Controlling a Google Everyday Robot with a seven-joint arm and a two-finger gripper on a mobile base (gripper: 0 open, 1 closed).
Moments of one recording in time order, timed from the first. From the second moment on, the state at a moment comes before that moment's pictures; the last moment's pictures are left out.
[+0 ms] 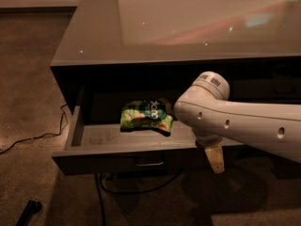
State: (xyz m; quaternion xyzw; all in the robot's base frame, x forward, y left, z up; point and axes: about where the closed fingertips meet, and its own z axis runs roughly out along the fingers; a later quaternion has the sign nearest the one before) arm 0.497 -0.208 0.671 0.71 -0.68 0.18 0.05
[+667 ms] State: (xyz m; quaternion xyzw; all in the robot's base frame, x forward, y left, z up) arm 0.502 -0.208 0.698 0.71 -0.67 0.23 0.02
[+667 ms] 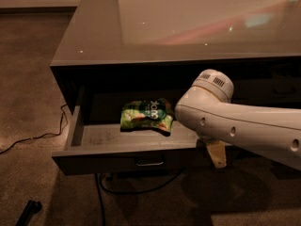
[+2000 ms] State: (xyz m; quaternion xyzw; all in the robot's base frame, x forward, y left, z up) arm 0.529 -0.200 0.713 0.69 -0.68 0.25 -0.02
